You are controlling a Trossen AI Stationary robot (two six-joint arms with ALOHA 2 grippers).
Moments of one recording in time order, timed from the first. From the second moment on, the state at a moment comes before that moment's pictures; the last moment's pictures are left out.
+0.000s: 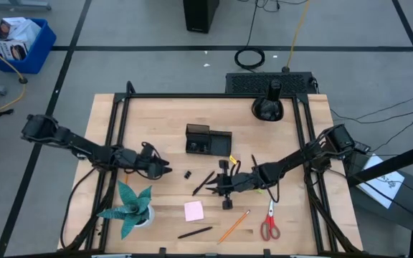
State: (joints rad) left arm -0.22 1.03 0.01 0.67 -0.18 -1.00; right arm 0.34 1.76 0.88 0.42 0.29 0.01
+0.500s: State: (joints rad) left arm -0.22 1.35 0.23 0.68 -0.15 -0.95; right arm 0.34 1.76 0.88 0.42 0.29 0.01
